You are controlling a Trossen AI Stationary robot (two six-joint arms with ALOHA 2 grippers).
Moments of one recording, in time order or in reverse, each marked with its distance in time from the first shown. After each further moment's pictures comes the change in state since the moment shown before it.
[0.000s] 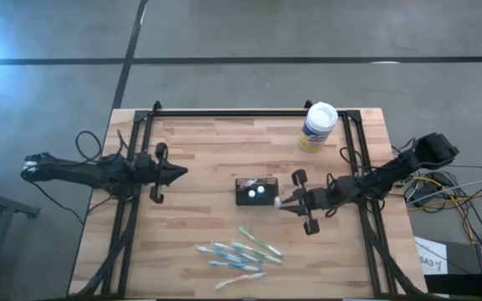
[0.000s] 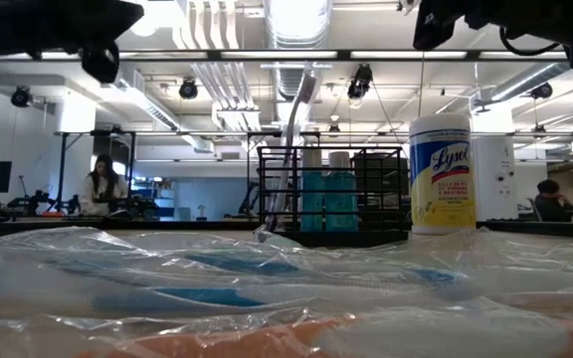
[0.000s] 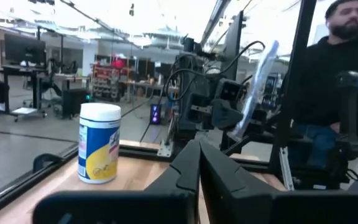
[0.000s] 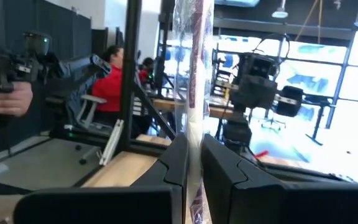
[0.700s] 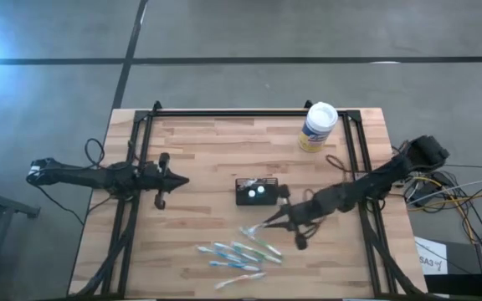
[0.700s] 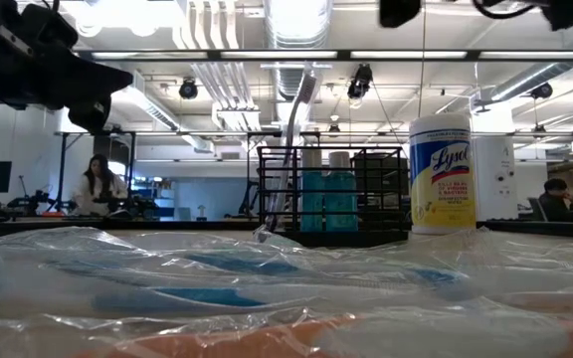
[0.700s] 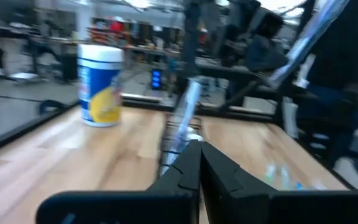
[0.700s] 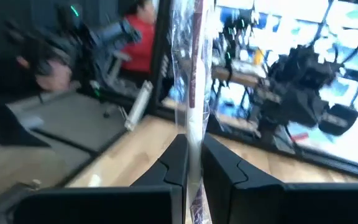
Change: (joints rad) left arm 0.004 -0.179 -0.199 -0.141 0.009 -0.025; right arm 0.049 0.113 0.242 -0.331 -0.033 -0.025
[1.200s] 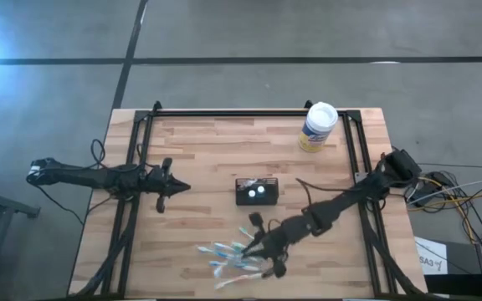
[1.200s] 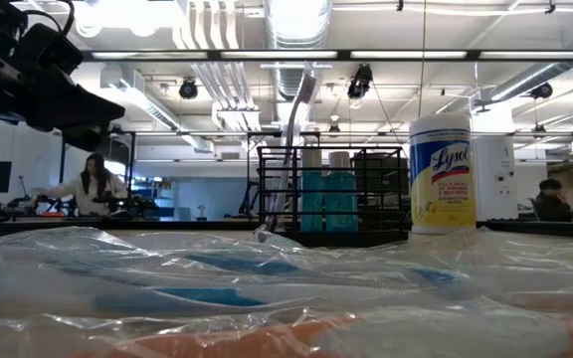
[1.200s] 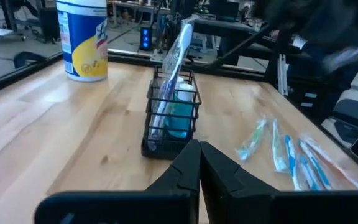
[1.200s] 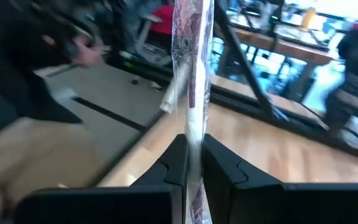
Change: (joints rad) left arm 0.000 0.001 0.000 -0.173 0.070 -0.040; right arm 0.086 0.338 0.424 -0.272 -0.024 0.027
